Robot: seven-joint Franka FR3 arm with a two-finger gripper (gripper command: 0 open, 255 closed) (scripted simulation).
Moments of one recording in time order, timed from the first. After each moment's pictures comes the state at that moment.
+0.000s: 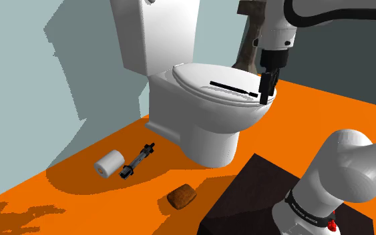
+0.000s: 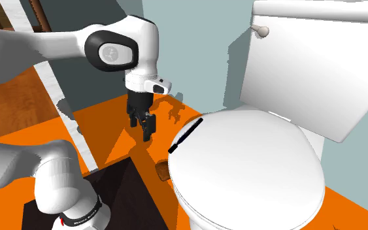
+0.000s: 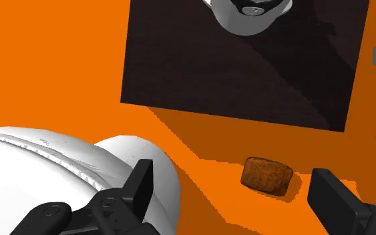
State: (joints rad) arm -0.01 -0.79 -0.07 -2.41 -0.08 1.44 -0.16
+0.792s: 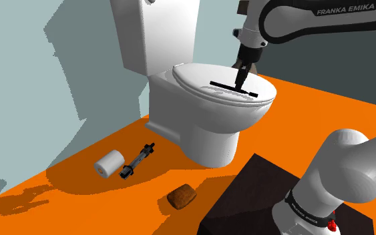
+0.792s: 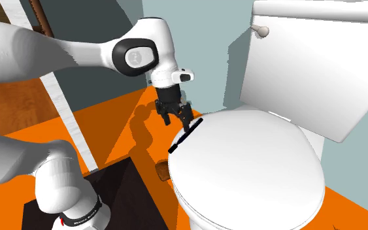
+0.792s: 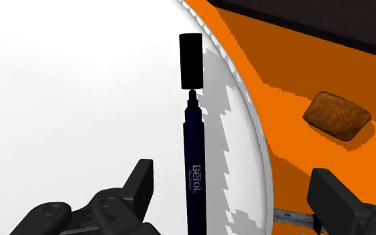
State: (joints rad) arm 0.01 -0.63 -0.09 -2.38 -0.26 1.84 -0.29
